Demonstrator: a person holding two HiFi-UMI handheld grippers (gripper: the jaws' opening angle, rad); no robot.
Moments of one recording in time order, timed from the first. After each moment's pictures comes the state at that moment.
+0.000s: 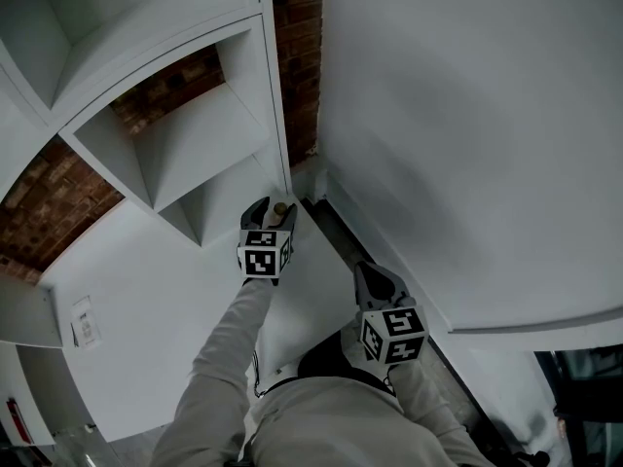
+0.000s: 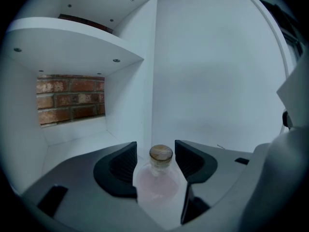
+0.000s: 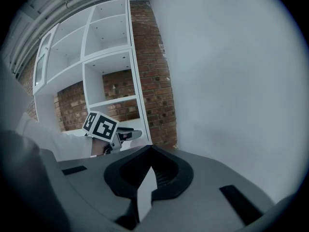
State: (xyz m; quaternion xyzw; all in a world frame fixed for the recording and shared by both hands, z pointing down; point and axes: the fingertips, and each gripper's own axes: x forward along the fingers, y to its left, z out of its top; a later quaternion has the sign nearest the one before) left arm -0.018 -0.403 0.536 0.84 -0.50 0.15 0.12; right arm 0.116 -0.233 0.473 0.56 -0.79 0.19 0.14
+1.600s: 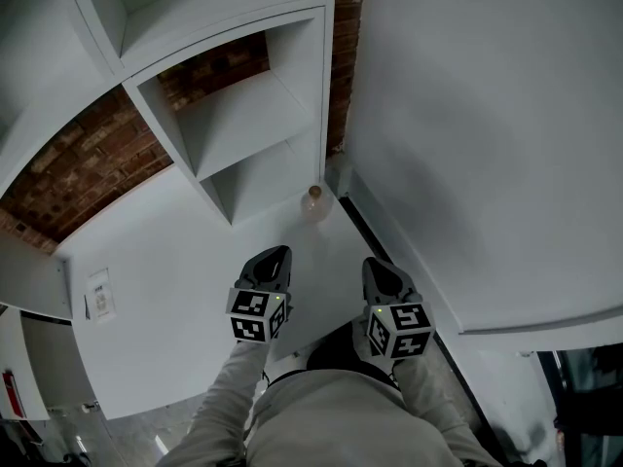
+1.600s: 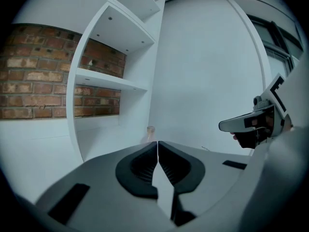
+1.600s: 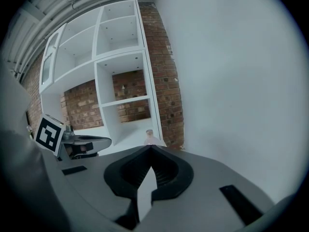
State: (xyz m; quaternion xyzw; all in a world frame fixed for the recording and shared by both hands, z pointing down) left arm -0.088 -0.237 0.501 0.85 -0.50 0.11 0.14; right arm 0.068 -0.205 0.470 0.54 -0.81 0.18 0.14
